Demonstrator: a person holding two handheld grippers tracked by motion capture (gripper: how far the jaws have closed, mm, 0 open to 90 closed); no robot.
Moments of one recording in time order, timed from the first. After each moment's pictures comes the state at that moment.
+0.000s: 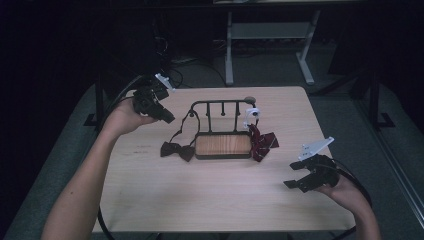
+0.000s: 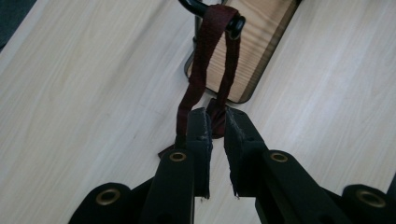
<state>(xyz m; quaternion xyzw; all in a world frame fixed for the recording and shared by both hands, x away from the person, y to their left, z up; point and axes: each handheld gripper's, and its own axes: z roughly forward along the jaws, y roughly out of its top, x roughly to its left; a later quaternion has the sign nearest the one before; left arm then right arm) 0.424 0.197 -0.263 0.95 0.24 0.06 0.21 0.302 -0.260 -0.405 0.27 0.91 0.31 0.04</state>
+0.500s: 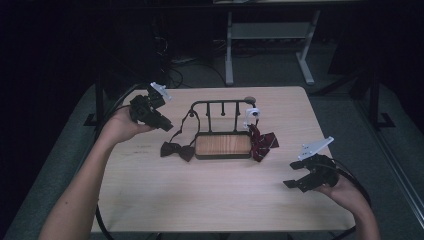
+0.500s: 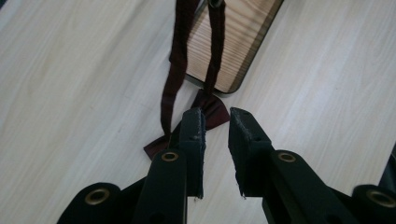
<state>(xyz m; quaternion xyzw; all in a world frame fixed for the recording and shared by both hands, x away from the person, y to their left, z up) 0.409 0.206 -0.277 0.95 0.23 0.05 0.21 0.302 -0.259 -0.405 0.28 0.91 0.31 0.04</state>
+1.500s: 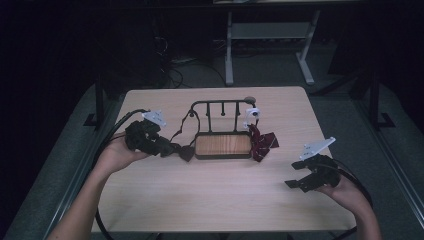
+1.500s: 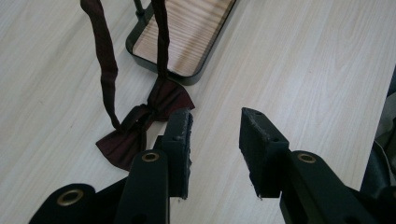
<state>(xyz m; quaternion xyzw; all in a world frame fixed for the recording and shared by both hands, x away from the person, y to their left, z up) 0.356 0.221 -0.316 0.94 0.21 0.05 0.26 0.302 -0.263 -0.406 0.28 0.91 0.31 0.04</state>
